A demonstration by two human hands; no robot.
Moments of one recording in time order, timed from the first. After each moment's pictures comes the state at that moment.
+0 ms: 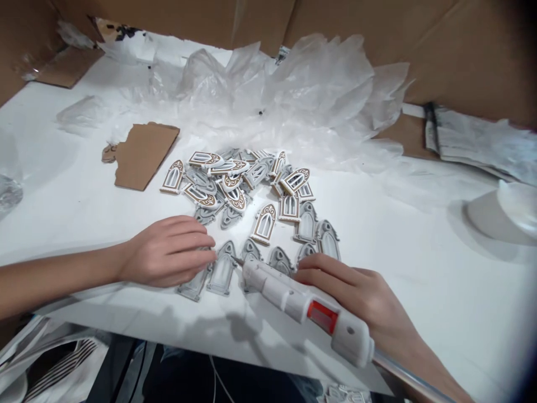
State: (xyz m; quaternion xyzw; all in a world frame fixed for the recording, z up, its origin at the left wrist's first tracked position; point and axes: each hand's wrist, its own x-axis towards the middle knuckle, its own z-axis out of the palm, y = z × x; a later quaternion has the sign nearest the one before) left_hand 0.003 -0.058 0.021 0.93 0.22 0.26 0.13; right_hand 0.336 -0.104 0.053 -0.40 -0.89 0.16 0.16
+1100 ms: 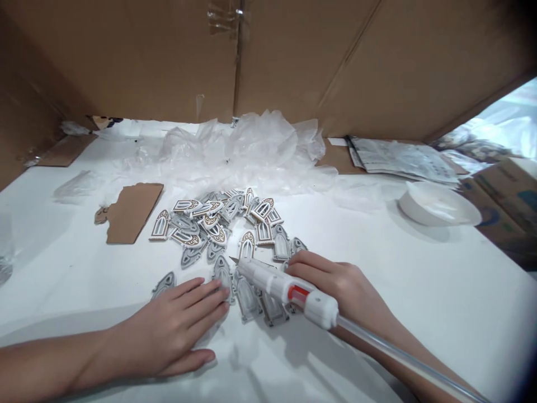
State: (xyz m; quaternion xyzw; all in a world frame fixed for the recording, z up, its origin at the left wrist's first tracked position) left_hand 0.028 -0.085 0.031 0.99 0.13 0.06 -0.01; right_hand 0.343 -0.097 0.060 -0.48 -0.85 0.13 0.17
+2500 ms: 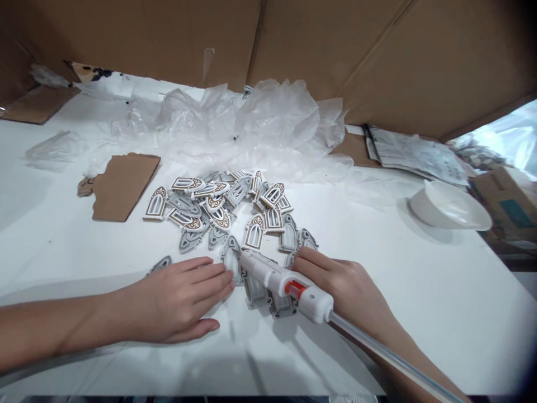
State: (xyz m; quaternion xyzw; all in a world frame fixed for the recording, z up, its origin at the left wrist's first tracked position) left_hand 0.036 -0.064 0.026 0.99 0.10 0.12 0.06; right_hand 0.330 -0.093 0.062 -0.48 -0.88 0.05 0.02
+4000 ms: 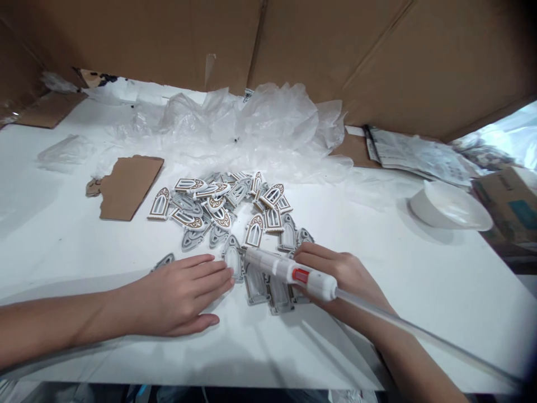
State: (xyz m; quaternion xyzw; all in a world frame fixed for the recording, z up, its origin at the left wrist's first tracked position) left_hand 0.033 -0.065 0.026 0.99 0.12 0.10 0.08; right_hand 0.340 -0.087 0.062 -0.49 -0.85 0.16 0.09
